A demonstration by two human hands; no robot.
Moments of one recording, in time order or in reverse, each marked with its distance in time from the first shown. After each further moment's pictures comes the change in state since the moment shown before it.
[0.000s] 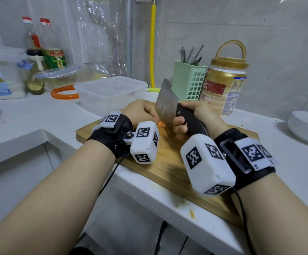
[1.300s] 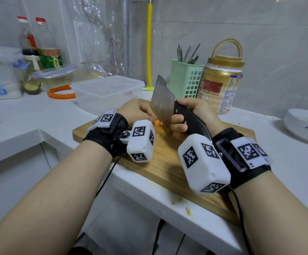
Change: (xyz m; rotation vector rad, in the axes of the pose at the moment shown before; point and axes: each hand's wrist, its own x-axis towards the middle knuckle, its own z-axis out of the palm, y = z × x) left_hand -0.002 -0.001 -0.001 -0.034 -0.023 -0.004; right_hand -0.004 0.003 -0.003 0.049 -0.083 -0.060
